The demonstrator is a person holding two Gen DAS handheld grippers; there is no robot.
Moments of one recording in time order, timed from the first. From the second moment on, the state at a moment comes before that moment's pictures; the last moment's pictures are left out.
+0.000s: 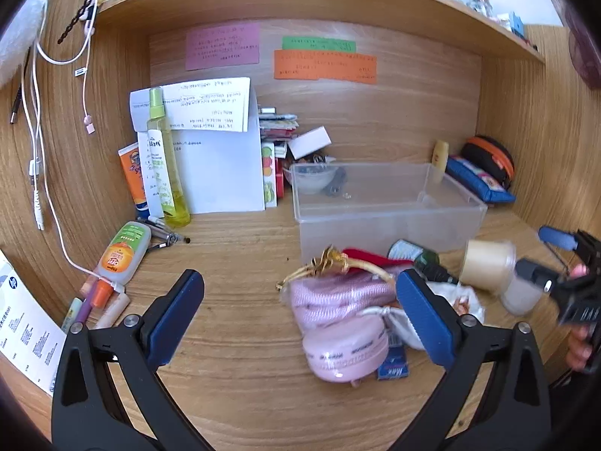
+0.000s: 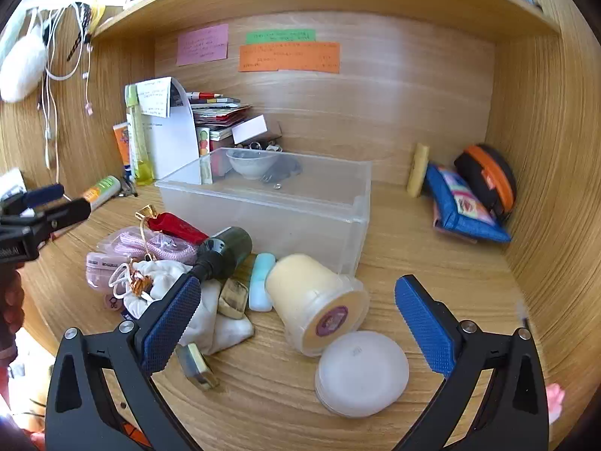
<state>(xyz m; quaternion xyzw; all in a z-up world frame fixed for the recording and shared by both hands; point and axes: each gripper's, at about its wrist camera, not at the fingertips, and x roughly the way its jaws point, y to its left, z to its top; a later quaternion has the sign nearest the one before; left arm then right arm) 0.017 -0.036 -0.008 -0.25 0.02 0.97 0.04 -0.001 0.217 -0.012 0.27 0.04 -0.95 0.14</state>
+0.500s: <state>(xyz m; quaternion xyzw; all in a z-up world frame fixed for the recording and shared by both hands) 0.006 -0.029 -0.045 -0.34 0.01 0.94 0.10 0.003 0.270 -0.033 0.35 0.04 -0.93 0.11</state>
